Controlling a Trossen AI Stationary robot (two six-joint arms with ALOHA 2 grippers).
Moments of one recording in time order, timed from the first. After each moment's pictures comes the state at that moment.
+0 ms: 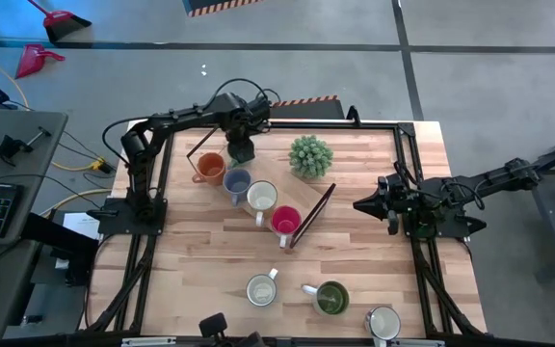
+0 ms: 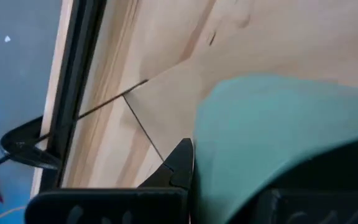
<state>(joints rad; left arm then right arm) 0.57 1.93 1.64 -1.21 -0.23 0.17 0.30 0.43 0.38 -0.09 0.26 0.59</state>
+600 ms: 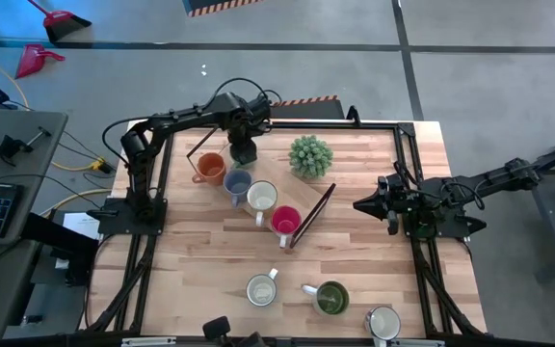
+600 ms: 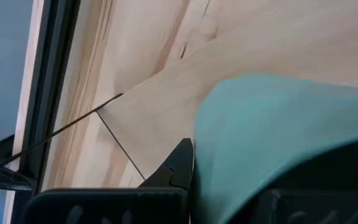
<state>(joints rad) 0.57 1.93 1.65 -1.19 -0.12 0.19 0.30 0.43 0.38 -0.09 0.26 0.58</state>
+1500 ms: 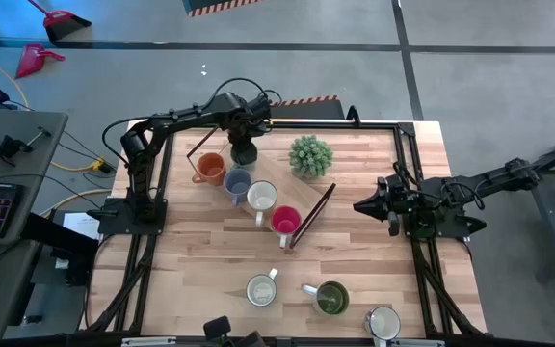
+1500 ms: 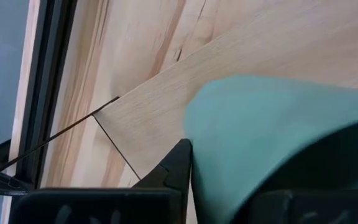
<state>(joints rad) 0.57 1.93 1.64 -1.19 -0.11 0.20 0.30 0.43 0.38 -0.09 0.24 0.58</state>
